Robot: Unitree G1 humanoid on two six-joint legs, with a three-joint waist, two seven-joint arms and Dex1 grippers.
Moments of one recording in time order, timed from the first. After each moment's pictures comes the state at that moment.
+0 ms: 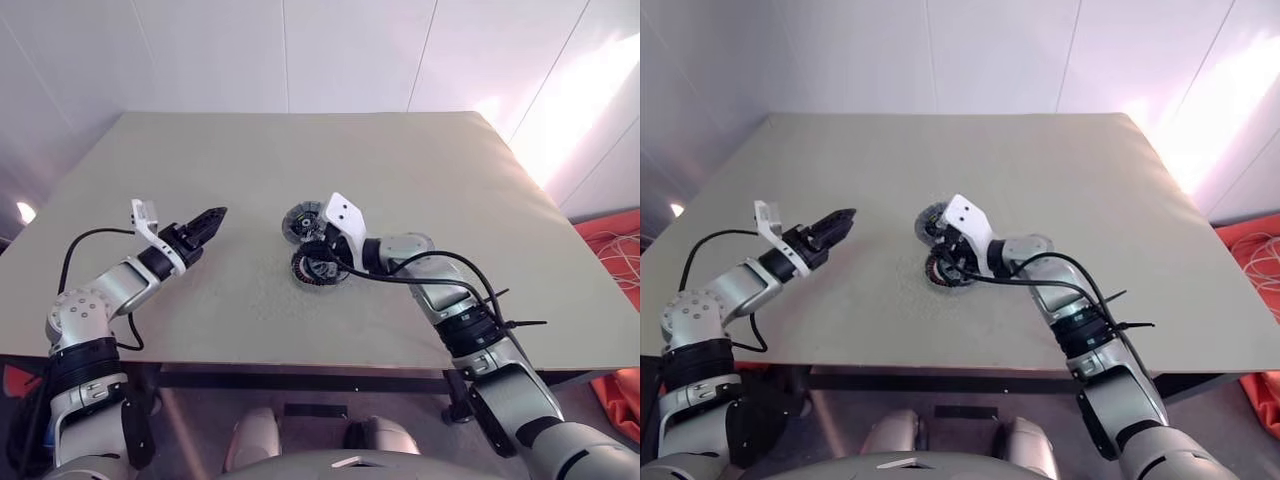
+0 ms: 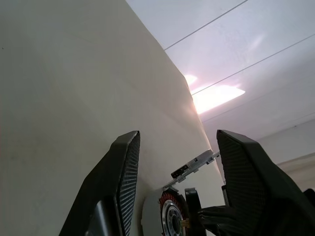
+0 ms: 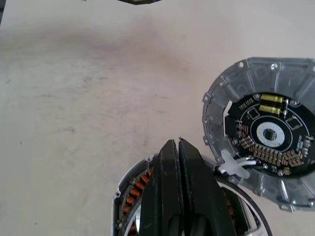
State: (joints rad) left arm -0.39 0.40 0.54 0.17 -1.16 1.07 -0.32; right arm -0.60 -0.27 0.33 0.17 0.09 0.41 0.87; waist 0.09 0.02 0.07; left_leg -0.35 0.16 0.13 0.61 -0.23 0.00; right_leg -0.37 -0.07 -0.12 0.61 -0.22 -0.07
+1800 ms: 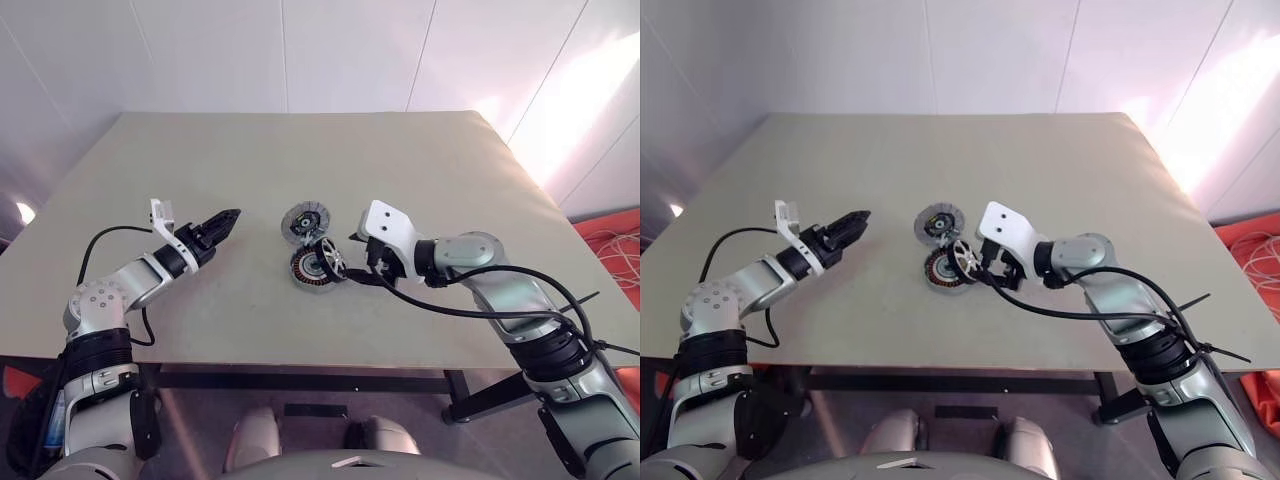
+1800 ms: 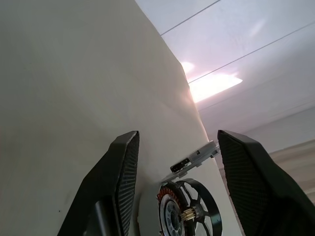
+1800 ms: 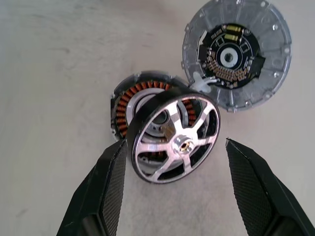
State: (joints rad) left arm -0.42 0.38 0.49 0.25 -1.10 1.06 -0.38; right arm -0.49 -0.60 0.33 -0.27 0.09 0.61 0.88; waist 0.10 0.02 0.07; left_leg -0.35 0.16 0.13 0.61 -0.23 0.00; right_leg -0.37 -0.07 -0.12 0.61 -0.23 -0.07
